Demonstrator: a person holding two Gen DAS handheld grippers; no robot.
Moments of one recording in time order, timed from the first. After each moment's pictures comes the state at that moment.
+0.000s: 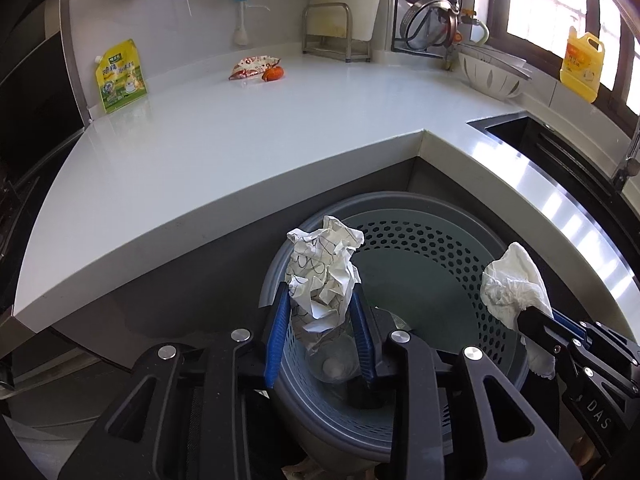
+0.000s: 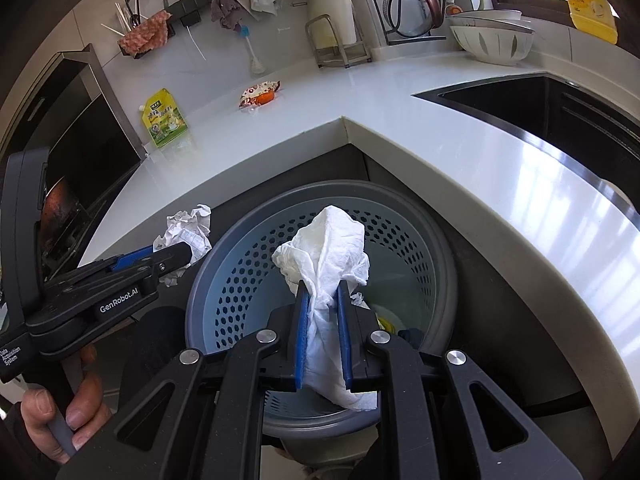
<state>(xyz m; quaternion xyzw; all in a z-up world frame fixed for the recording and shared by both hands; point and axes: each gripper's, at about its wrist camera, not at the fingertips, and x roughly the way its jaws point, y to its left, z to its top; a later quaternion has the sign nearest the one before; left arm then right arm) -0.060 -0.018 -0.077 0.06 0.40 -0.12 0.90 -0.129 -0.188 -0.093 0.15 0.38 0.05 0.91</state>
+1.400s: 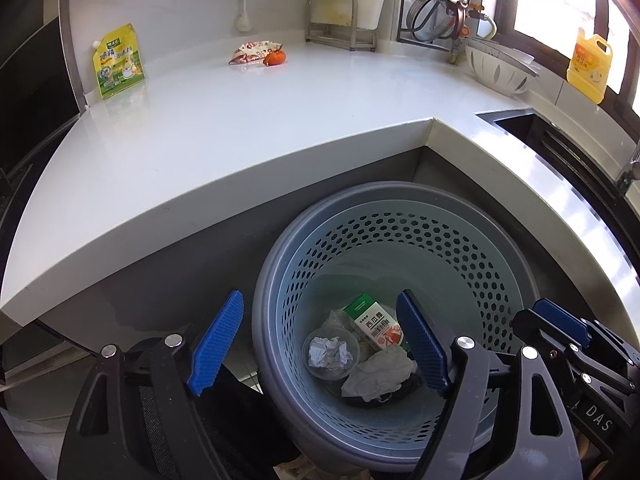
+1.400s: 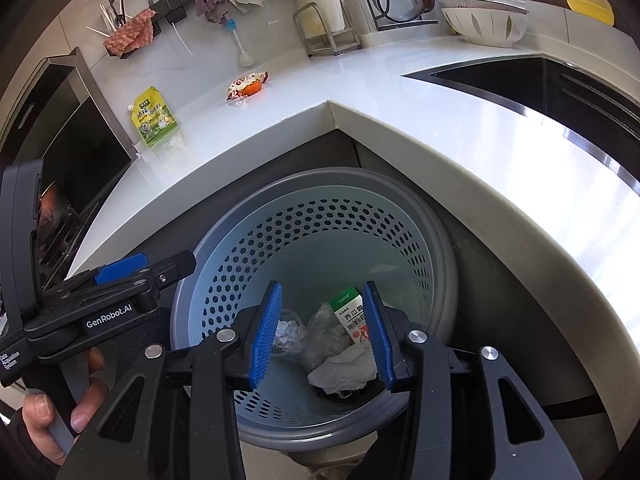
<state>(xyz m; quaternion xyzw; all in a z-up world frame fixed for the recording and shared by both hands) -0.052 -0.016 -0.088 0.04 0.42 -0.12 0.90 -0.122 -0.192 -0.101 0.16 0.38 0.04 0.91</state>
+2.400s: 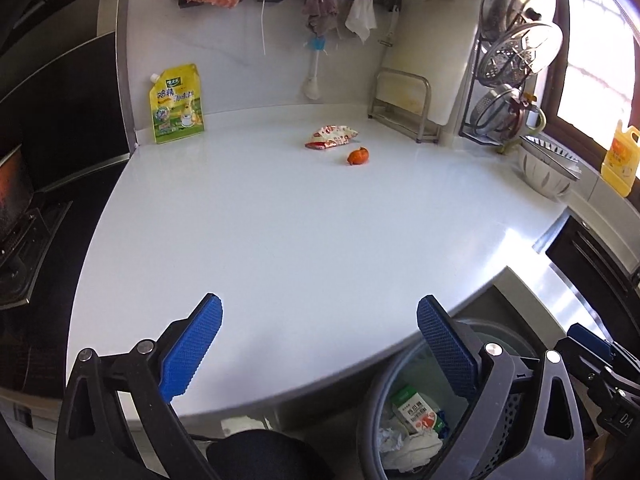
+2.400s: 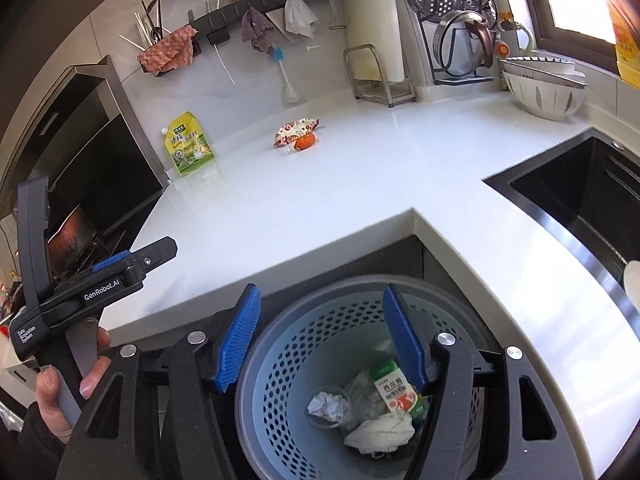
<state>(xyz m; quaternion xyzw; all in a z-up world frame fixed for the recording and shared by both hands) 0.029 0.076 -0.006 -0.01 0.34 -0.07 0.94 -0.032 -0.157 -0.015 0.13 0.33 0.09 0.93</state>
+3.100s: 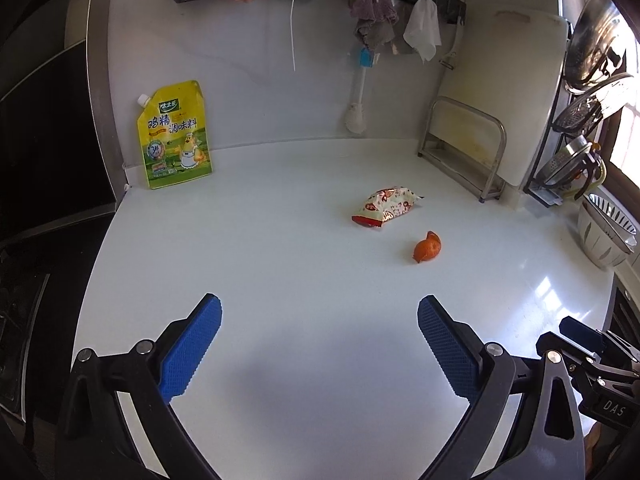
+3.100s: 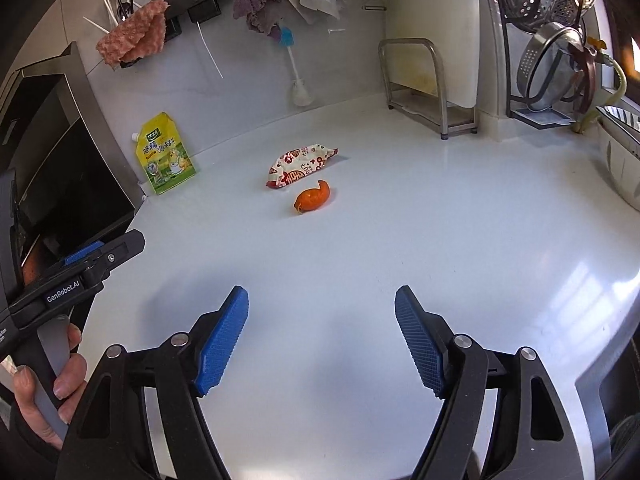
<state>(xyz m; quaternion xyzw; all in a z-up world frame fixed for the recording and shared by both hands) 0.206 0.103 0.018 -0.03 0.33 -0.02 0.94 0.196 -0.139 0.000 0.09 0.37 0.12 0.92</state>
